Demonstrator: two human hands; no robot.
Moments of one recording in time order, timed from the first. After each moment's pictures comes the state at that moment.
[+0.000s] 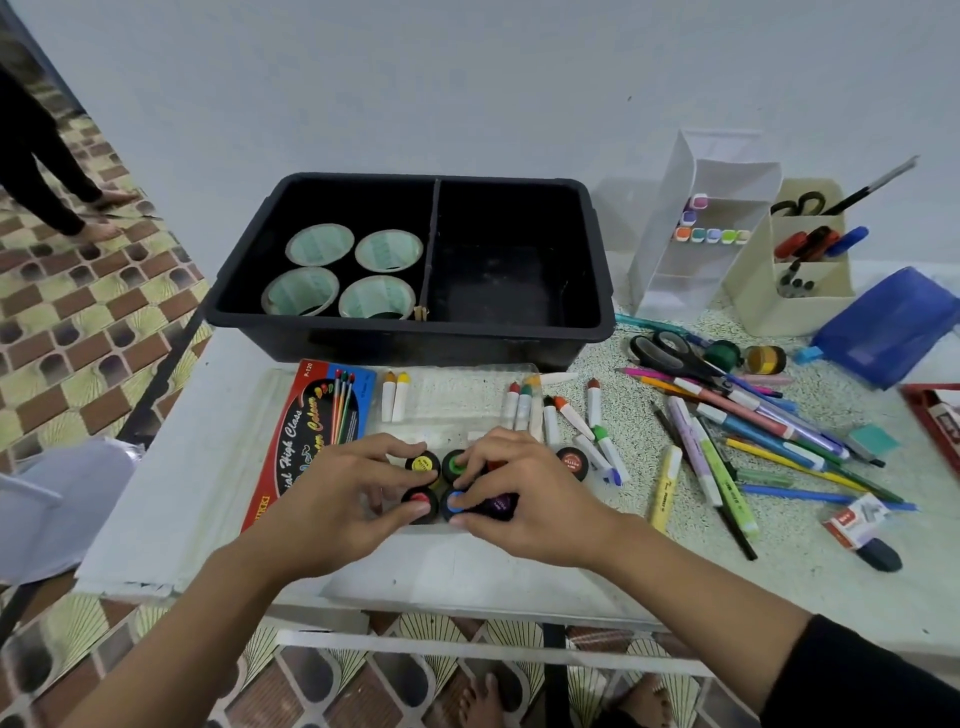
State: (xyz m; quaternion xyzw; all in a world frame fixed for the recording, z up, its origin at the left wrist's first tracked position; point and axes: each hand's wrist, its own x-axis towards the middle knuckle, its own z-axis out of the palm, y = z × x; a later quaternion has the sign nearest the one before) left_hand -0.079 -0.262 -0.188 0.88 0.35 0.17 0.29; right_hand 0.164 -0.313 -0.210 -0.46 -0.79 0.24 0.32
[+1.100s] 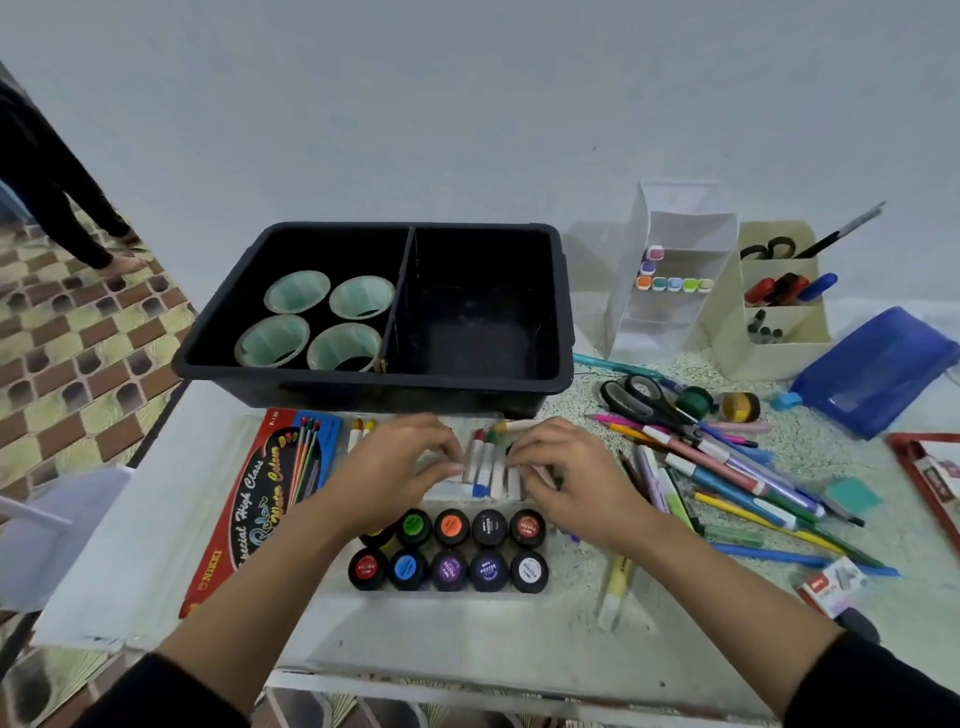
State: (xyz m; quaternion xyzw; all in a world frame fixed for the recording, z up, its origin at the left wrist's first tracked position) left_hand 0.021 -0.210 -0.181 0.89 0.38 0.14 0.22; right_hand 0.261 -0.281 -0.206 -0.54 -0.76 0.17 0.32
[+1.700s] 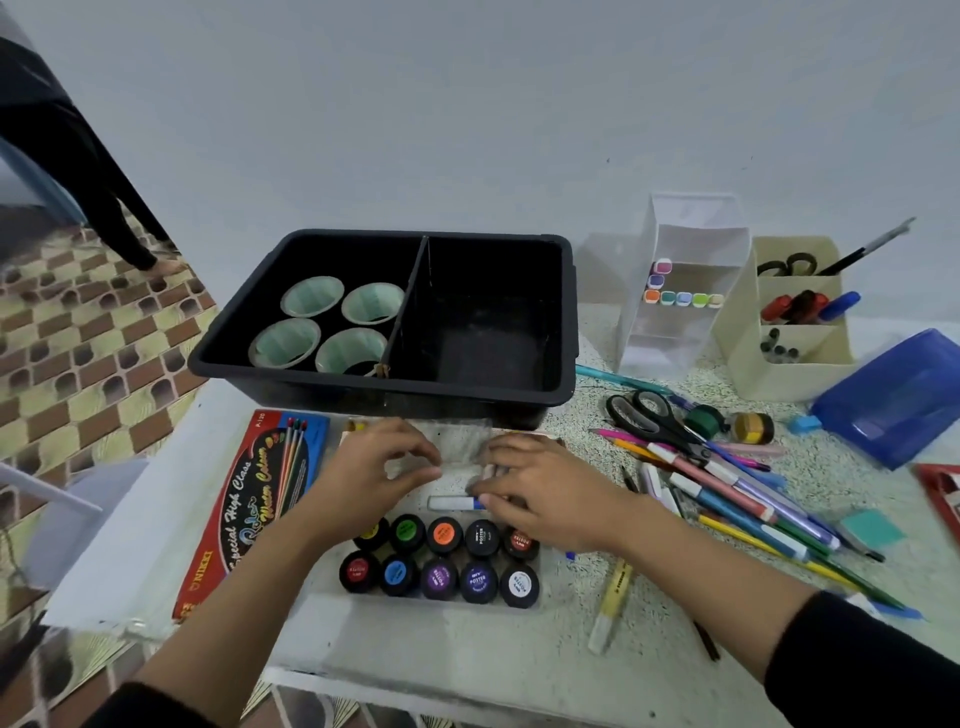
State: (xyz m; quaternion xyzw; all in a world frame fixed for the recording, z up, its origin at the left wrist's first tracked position) left_hand 0.004 -0.215 -0.186 0.83 0.44 0.20 0.27; right_hand 0.259 -0.259 -0.203 -0.45 -0.88 0.14 0.07
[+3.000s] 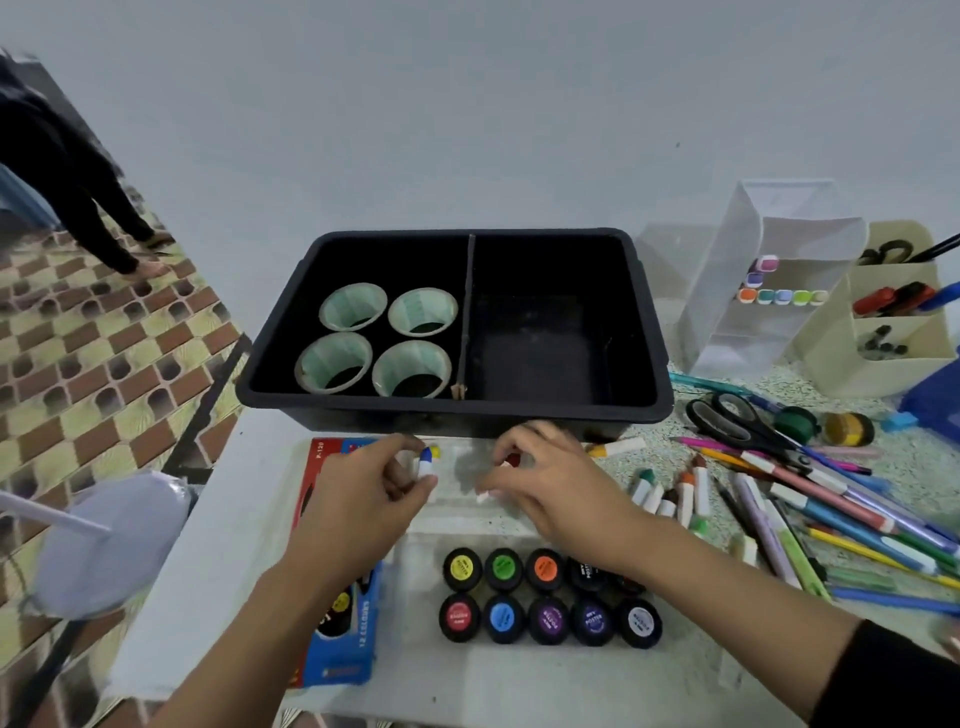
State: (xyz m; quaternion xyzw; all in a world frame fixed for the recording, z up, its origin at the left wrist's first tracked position) left_hand -0.062 -0.200 -0.173 0.77 0.55 0.24 0.23; right_hand 0.178 -0.233 -0.199 -0.49 -0.84 0.10 0.22
